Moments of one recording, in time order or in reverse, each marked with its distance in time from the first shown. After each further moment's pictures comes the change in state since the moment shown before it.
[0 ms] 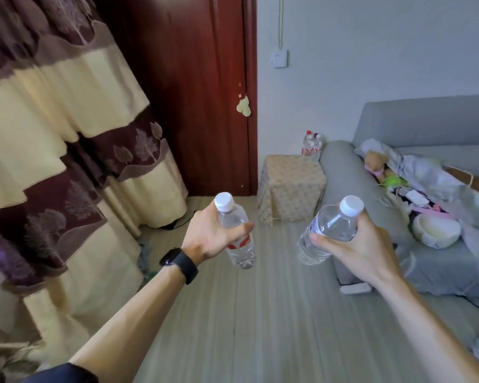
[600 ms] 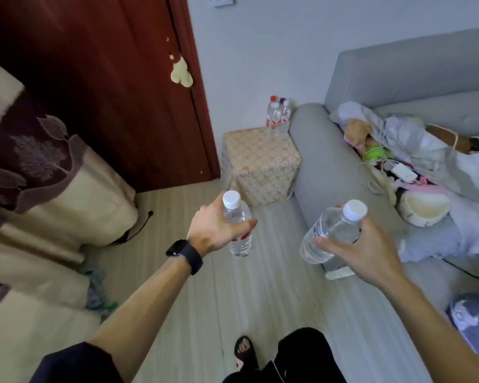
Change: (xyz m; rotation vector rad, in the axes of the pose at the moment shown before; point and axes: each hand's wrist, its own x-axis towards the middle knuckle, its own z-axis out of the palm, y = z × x) left_hand 0.347 -0.051 0.145 0.053 -0.313 -0.040; right_hand 0.282 0.083 0.059 -0.015 -0.005 0.248
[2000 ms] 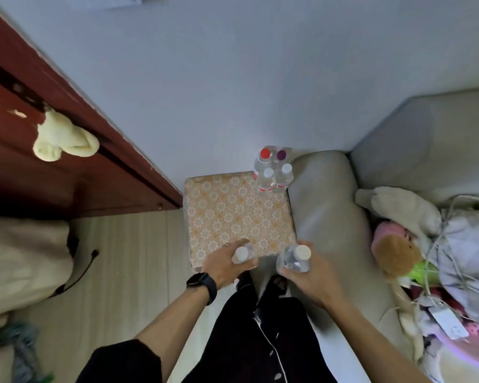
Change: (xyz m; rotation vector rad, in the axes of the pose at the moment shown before) left_hand 0.668 0.000 0.157 -0.060 -0.526 -0.377; right_hand 0.711 0.032 0.098 -0.093 -0.419 0.195
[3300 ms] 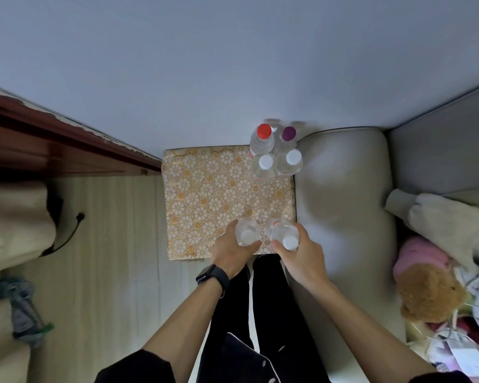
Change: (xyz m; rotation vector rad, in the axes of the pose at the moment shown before) left_hand 0.154 0.016 0.064 -0.229 0.218 -0.317; right_hand 0.167 0.055 0.035 0.018 -0.082 0.192
